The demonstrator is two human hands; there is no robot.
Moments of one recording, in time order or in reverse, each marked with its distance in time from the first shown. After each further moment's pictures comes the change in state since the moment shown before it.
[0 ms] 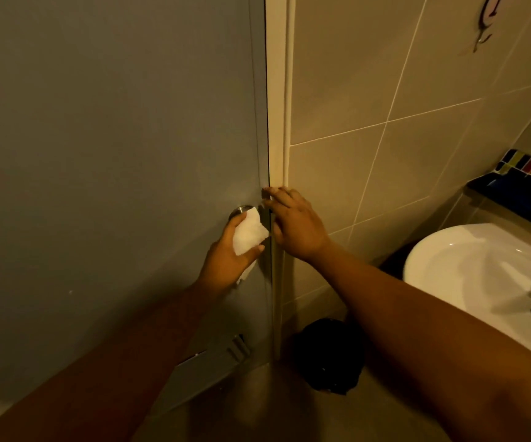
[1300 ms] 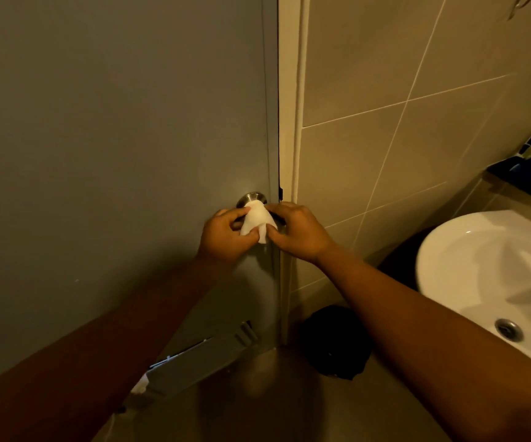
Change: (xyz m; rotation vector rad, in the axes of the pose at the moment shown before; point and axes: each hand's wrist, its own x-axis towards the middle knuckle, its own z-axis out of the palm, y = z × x) left_hand 0.009 0.002 -0.016 0.043 0.100 0.047; right_hand -0.012 -0.009 0.024 0.432 -0.128 0.118
